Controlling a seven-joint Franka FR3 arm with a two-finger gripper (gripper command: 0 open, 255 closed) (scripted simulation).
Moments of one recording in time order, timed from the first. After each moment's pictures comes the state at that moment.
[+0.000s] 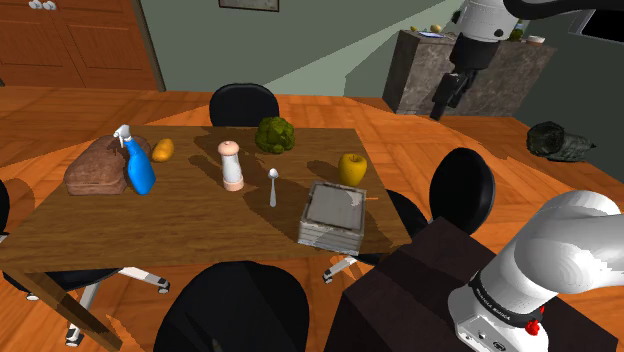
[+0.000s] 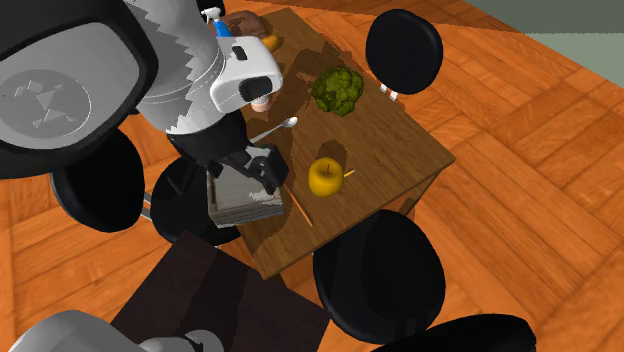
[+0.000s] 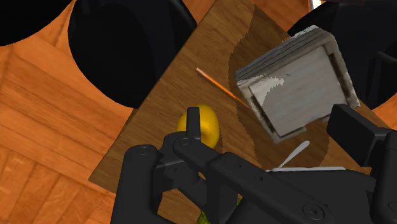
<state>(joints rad) -0.02 -0.83 -0.05 -2.40 -0.09 1.65 -0.17</state>
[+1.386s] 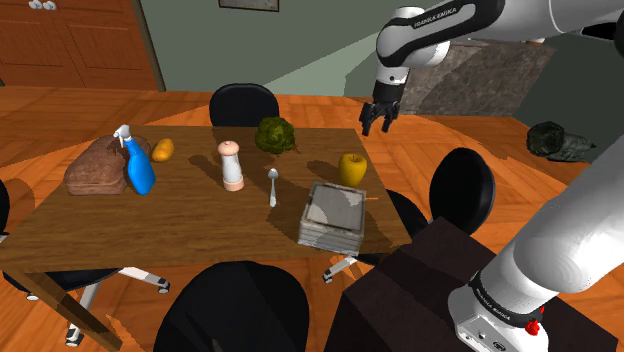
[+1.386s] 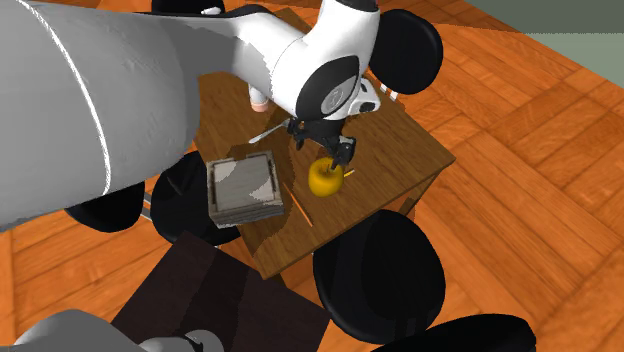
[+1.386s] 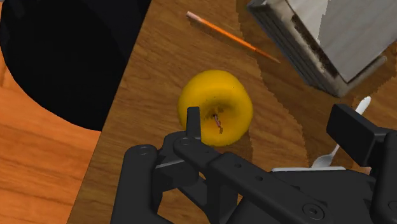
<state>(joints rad) -0.02 -0.05 -0.16 -2.12 0.09 1.98 -0.16</state>
